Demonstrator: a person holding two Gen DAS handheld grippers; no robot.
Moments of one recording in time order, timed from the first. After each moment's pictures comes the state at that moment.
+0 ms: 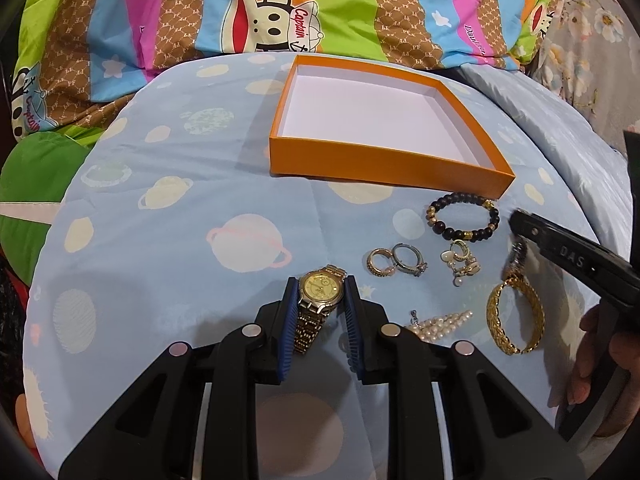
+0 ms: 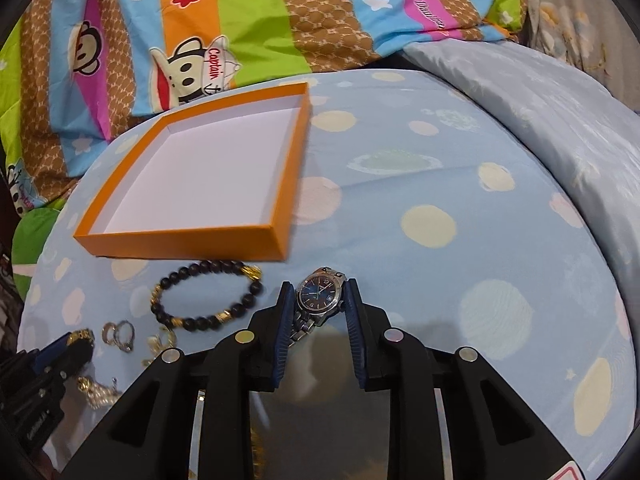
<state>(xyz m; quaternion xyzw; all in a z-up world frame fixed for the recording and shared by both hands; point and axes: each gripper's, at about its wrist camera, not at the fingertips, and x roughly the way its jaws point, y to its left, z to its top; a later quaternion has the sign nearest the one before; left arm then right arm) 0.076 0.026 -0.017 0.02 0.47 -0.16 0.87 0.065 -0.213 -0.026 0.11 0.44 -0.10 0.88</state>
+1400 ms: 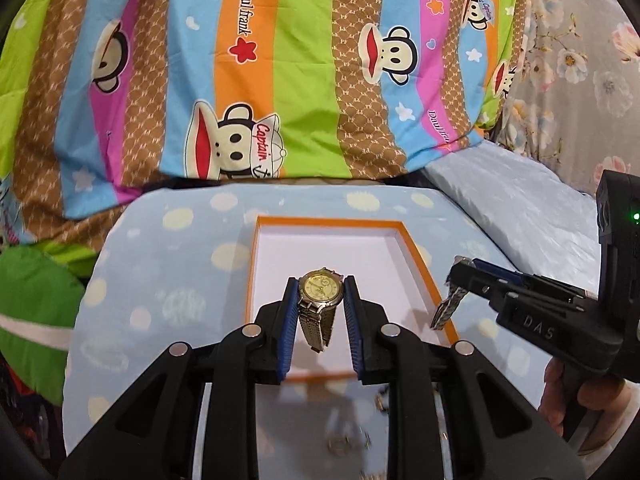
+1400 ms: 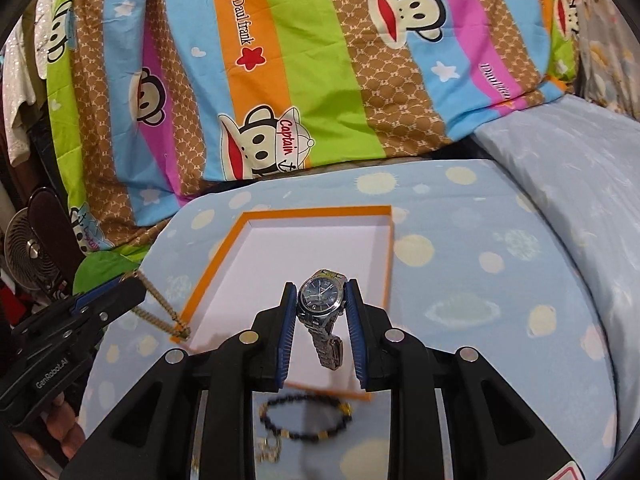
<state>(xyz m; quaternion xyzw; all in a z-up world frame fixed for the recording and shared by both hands) 0.158 -0.008 0.084 0.01 0.34 -0.22 0.91 0.145 -0.201 0.058 0.12 0.37 0.02 0.92</state>
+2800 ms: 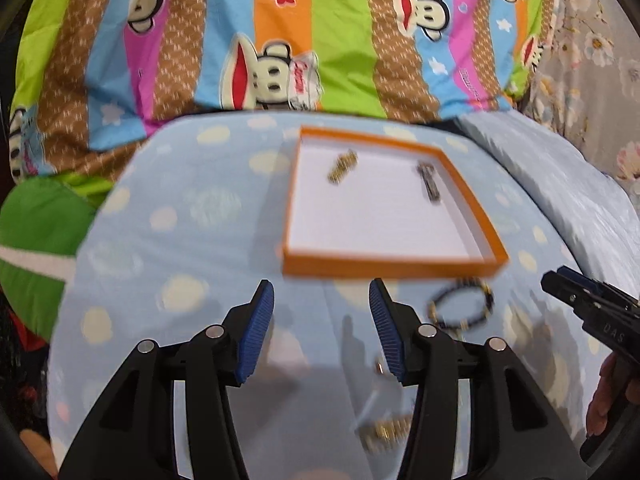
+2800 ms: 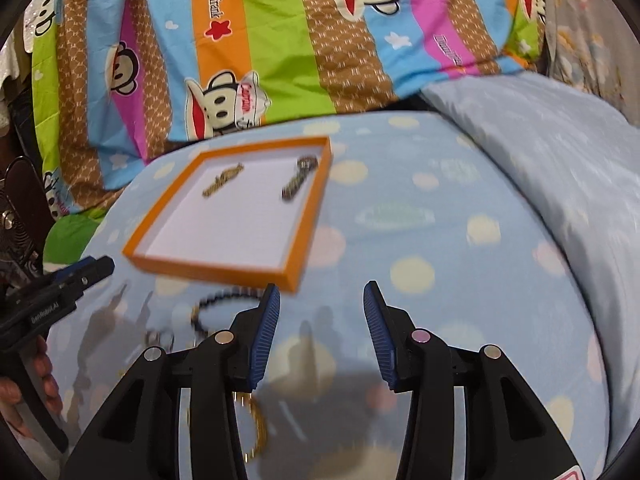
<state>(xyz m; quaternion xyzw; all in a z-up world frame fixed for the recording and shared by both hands) 0.104 0.035 0.015 0.00 0.42 -0.18 0.89 0.035 -0.223 0.012 0.11 0.41 -0.04 0.91</state>
